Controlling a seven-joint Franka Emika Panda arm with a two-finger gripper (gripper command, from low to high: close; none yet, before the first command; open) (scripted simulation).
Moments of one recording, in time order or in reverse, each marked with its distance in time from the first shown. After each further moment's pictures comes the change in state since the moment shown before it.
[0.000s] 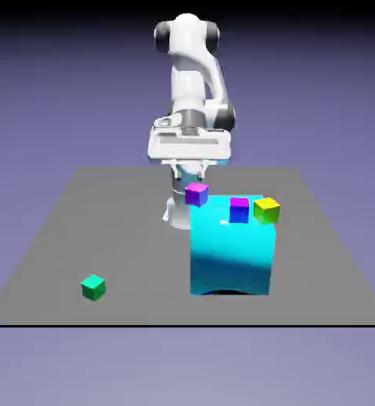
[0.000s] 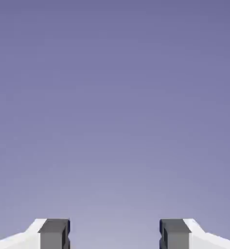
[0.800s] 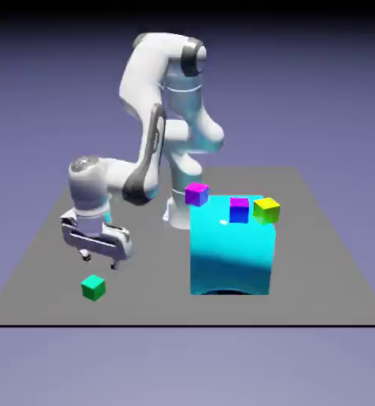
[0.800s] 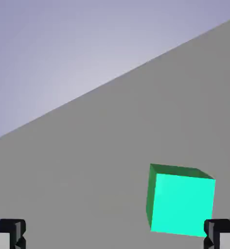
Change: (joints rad) arm -0.238 0.870 -0.274 0.532 0.164 -0.556 -0.075
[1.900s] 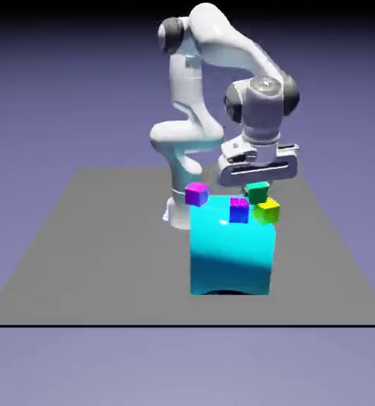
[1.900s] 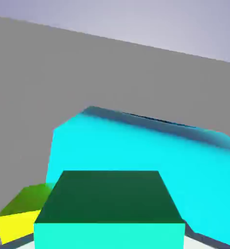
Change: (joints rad) arm 0.441 -0.615 0.583 0.005 -0.060 -0.637 0.248
